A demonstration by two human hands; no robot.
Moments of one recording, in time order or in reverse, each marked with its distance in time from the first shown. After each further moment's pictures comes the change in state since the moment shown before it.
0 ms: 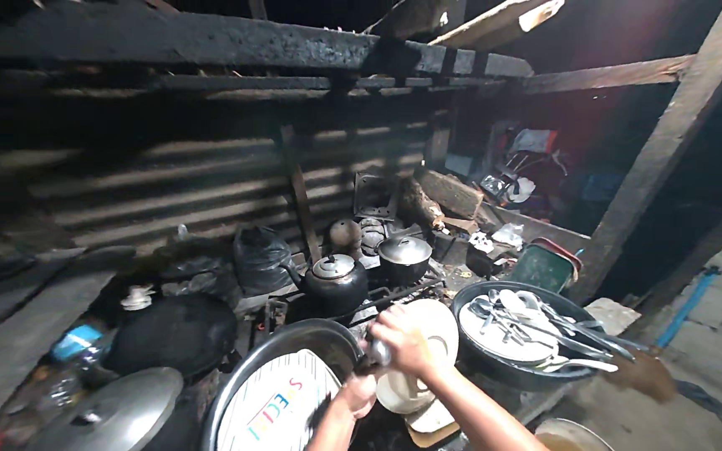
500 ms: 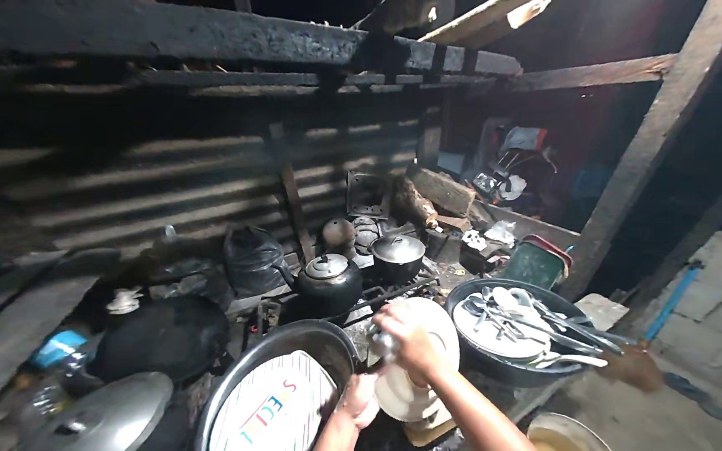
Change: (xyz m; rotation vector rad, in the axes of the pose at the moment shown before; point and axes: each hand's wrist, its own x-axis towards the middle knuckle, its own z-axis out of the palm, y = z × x) left_hand -0.013 0.000 0.019 -0.178 0.087 -0.144; right_hand -0.013 0.006 -0.013 0.061 -0.045 0.144
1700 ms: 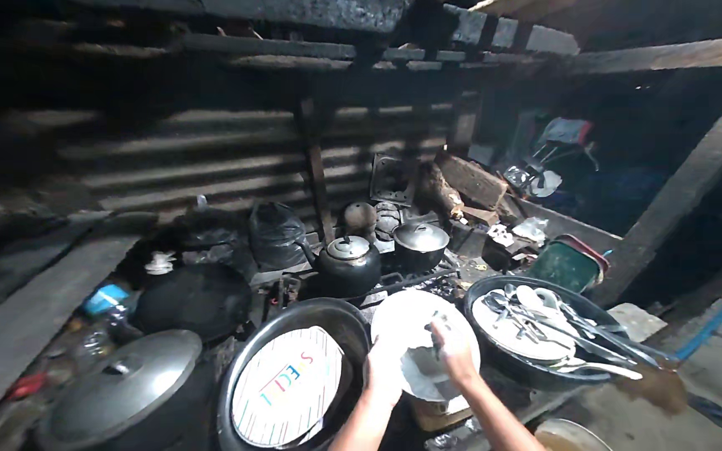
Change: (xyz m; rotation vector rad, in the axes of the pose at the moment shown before) left_hand 0.011 -0.007 0.026 -0.304 0.333 0.063; right_hand -0.040 -0.017 -0.026 0.444 -0.058 0.898
